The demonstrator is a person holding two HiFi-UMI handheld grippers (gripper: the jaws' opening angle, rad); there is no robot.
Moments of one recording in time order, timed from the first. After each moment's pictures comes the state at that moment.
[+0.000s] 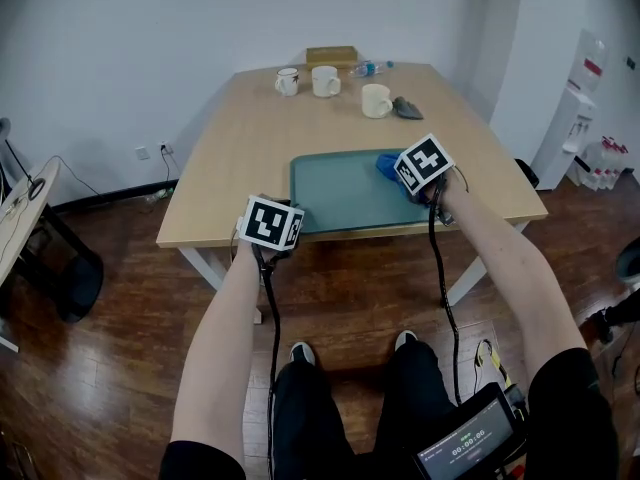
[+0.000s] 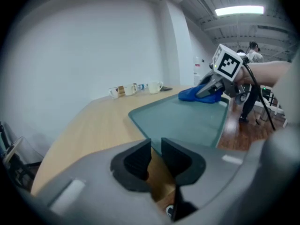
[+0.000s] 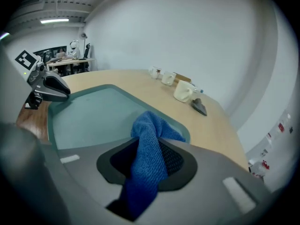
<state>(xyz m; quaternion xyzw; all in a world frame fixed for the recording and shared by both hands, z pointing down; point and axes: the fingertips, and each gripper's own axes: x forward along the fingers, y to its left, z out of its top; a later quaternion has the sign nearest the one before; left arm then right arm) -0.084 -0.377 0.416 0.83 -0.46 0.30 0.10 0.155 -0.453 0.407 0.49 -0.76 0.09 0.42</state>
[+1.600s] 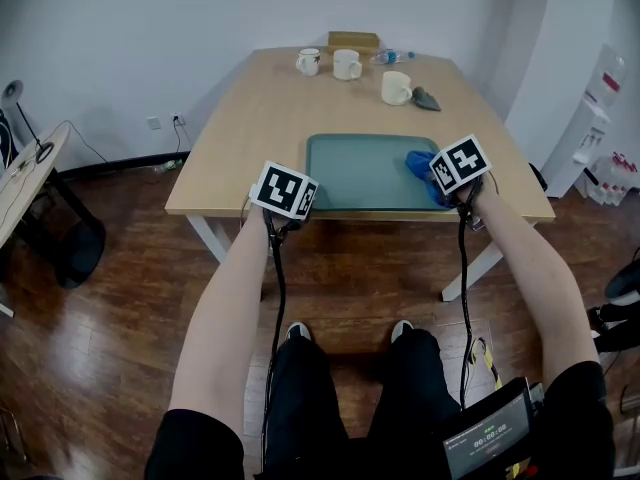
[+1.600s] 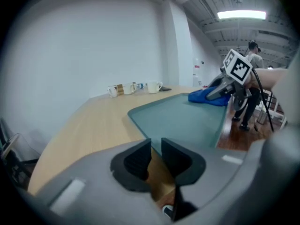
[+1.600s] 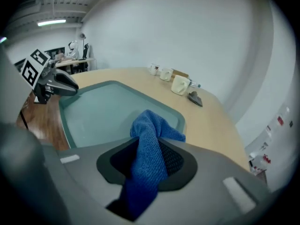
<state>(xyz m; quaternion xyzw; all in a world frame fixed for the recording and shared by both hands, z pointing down) -0.081 -0.378 0.412 0.84 -0.44 0.29 0.11 0.187 -0.418 0.411 0.49 -0.75 0.11 0.43</state>
